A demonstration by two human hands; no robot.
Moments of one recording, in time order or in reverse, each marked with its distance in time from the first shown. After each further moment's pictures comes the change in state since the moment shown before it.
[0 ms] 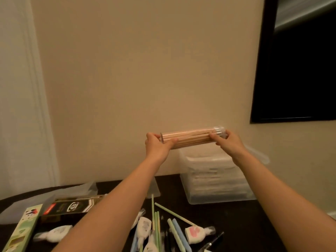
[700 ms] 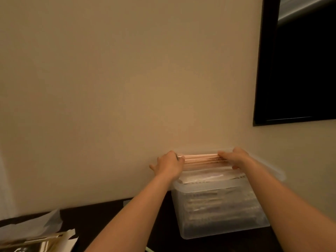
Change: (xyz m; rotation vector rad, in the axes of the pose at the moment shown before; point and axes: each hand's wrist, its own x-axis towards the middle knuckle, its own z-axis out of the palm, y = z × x) left_hand 0.069 -0.036 0.106 0.788 -0.199 0.005; right_hand 0.121 0.099 -0.016 -0.520 -0.097 0.390
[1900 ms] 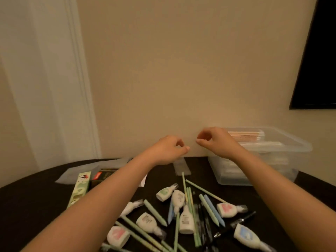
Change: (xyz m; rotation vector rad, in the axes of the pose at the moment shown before) left_hand -0.165 -0.108 -0.146 0.046 -0.187 0.248; right_hand -0.237 -0.101 0.066 -0.195 -0.129 -0.835
